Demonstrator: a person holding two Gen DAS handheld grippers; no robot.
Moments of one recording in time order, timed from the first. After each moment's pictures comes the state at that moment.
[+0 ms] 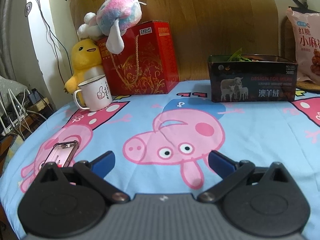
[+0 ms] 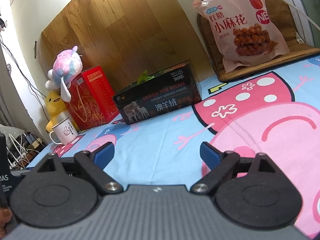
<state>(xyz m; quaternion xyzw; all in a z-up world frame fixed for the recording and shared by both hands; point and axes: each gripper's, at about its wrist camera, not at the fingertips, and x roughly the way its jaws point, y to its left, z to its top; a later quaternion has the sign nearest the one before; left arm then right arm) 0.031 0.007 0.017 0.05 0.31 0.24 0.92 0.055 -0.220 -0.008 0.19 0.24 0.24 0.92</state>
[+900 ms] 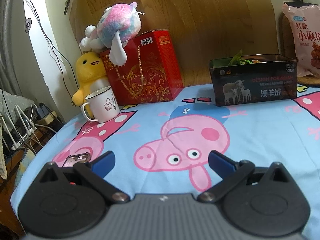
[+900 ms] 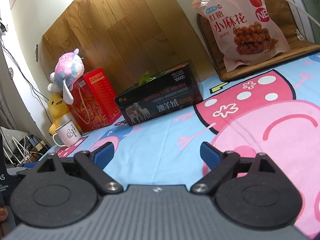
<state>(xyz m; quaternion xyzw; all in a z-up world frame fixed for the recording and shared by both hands) 0.028 0.001 0.026 0.10 0.30 0.25 0.92 0.055 -0.222 -0.008 0.20 0.24 0.25 0.92</state>
